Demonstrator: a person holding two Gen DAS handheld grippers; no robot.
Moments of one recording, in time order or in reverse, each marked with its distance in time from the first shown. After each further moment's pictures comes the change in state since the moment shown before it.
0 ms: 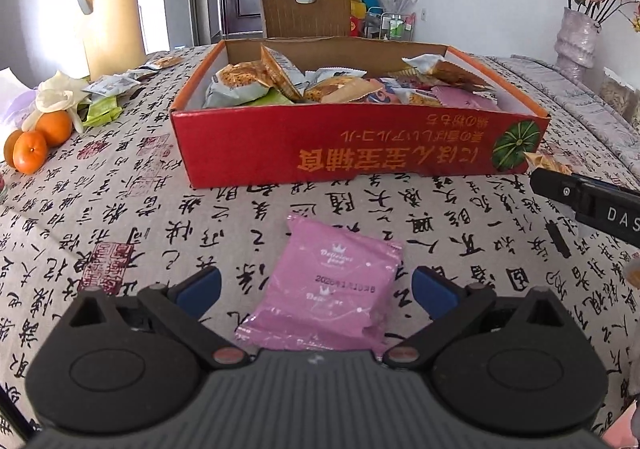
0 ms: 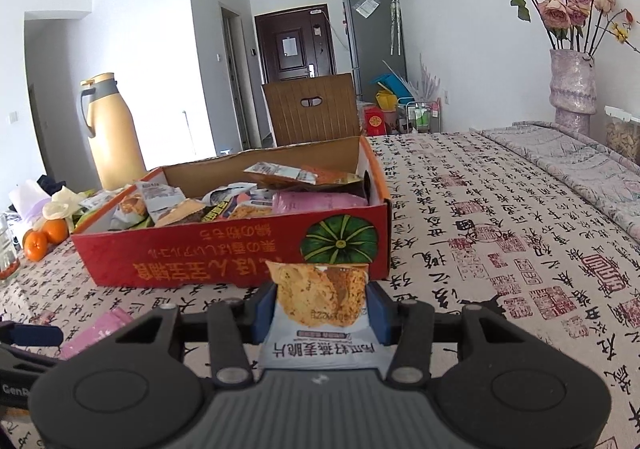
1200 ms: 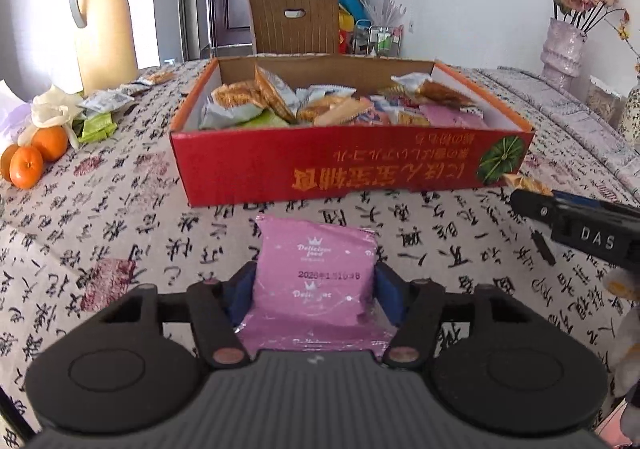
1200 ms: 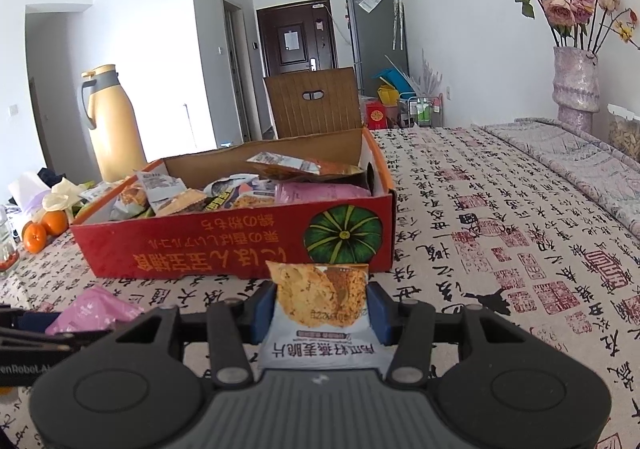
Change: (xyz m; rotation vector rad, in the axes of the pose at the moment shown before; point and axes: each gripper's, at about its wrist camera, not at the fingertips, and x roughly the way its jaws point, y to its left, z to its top) left arm -0.013 0.001 0.005 0.015 -0.050 -0.037; right arm 0.000 0.006 -0.002 -0.009 0.017 0.008
